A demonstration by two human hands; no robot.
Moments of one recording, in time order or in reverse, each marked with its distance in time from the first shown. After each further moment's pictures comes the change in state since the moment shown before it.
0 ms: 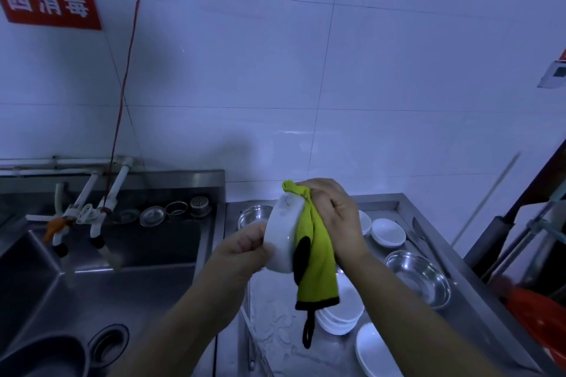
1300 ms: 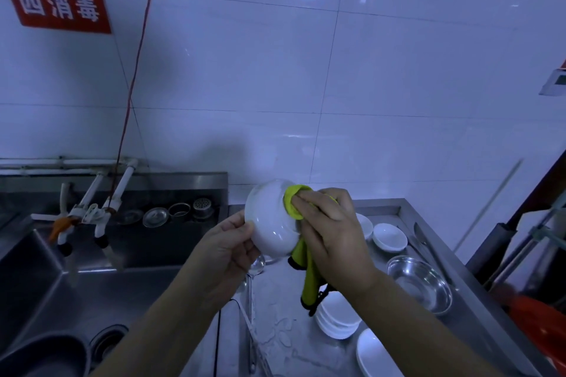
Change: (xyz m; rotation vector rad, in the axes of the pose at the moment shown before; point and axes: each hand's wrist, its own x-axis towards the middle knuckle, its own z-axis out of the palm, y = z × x) left_hand 0.012 0.021 -0.010 -0.420 0.143 -0.092; right_hand -0.021 -0.010 -0.004 -0.672 -0.126 -0.502
